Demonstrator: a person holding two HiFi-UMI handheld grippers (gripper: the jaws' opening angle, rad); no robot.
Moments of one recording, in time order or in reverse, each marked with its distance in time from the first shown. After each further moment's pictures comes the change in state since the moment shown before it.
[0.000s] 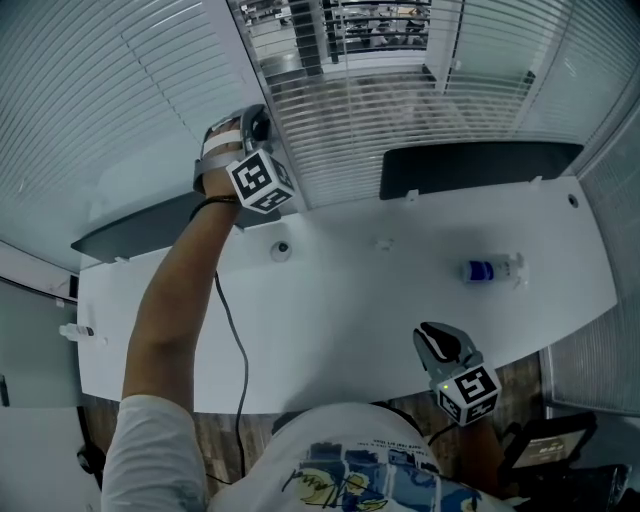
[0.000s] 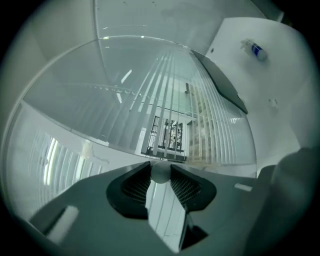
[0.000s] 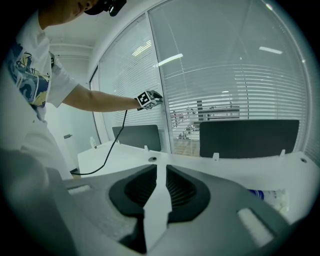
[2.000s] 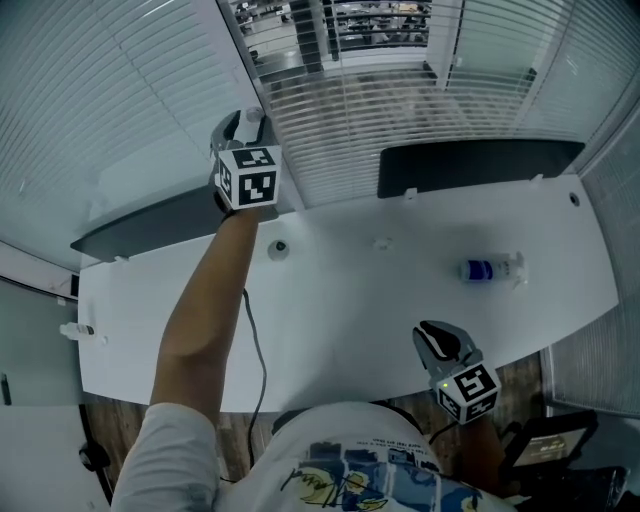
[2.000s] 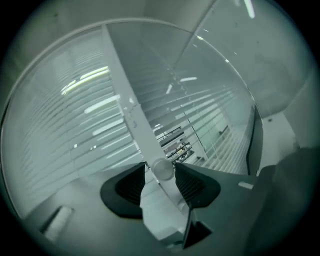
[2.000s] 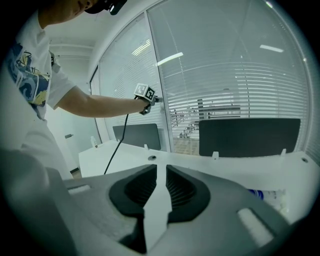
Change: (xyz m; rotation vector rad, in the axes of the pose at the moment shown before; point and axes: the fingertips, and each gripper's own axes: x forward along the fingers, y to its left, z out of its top) left arm -0.018 0.019 -0.028 -0.893 -0.017 0.040; right arm 0.002 0.003 -0.003 -0.003 0.015 0.009
